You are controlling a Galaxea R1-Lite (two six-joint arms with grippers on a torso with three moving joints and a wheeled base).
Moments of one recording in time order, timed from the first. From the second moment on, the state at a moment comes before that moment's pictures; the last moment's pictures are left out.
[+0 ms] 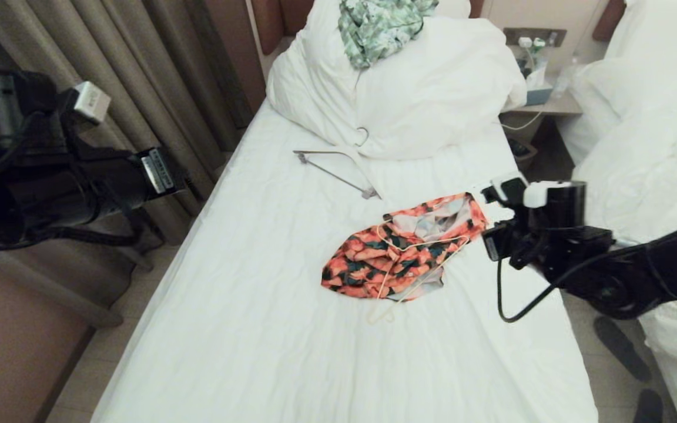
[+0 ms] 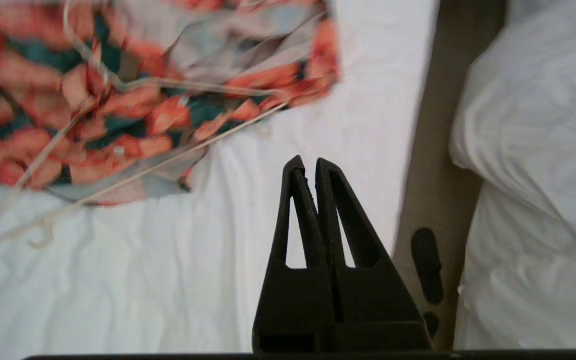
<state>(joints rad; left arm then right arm) -0.19 1.46 -1.06 -0.19 0.07 -0.27 0.35 1.92 -1.01 -0.65 -0.42 -0.25</state>
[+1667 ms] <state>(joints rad) 0.00 0.01 -0.26 0.26 0.00 -0.01 0.02 0.17 -0.32 -0.01 -0.43 -0.14</state>
